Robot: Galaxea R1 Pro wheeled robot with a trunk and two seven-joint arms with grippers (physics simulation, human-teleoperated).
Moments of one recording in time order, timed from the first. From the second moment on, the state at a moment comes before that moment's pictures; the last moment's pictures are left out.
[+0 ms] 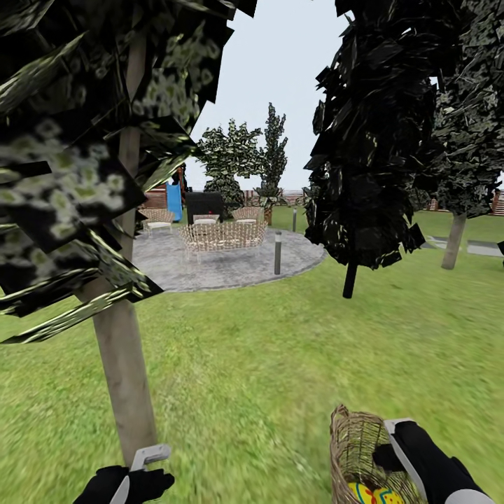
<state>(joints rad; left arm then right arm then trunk) -0.32 0.08 0.04 -0.67 0.17 0.56 -0.11 -0.48 -0.21 0.05 -0.62 0.01 0.74 -0.02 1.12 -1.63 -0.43</state>
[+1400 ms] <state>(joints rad) -0.32 0.07 0.03 -0.64 0.17 0.54 -0.10 -0.48 -0.21 0.05 -0.62 0.00 0.75 -0.02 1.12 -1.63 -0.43</state>
